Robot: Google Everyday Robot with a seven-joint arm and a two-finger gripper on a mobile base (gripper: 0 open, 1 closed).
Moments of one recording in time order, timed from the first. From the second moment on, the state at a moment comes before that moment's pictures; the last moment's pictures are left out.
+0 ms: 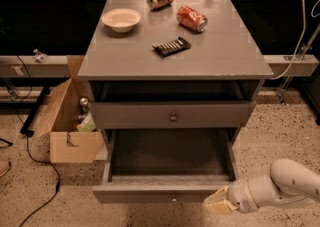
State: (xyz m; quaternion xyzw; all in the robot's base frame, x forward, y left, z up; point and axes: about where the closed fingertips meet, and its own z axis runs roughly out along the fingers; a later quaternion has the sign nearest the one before) arm 0.379 -0.169 0.485 -0.42 0.80 0.38 0.19
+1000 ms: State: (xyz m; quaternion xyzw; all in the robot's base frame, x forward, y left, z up) arm 0.422 -0.174 0.399 -0.37 0.83 0.35 0.22
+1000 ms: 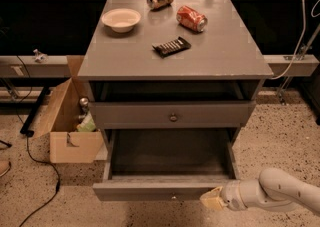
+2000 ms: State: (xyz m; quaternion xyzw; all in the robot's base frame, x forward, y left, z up) arm 0.451 -0.177 0.388 -0.38 0.82 0.33 0.27
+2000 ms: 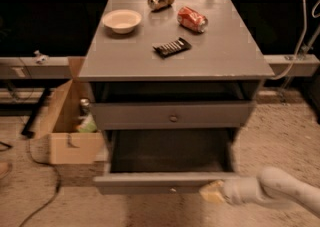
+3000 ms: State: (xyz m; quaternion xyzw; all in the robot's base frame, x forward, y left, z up) arm 0.500 -0.186 0.378 -0.40 0.80 0.27 0.35
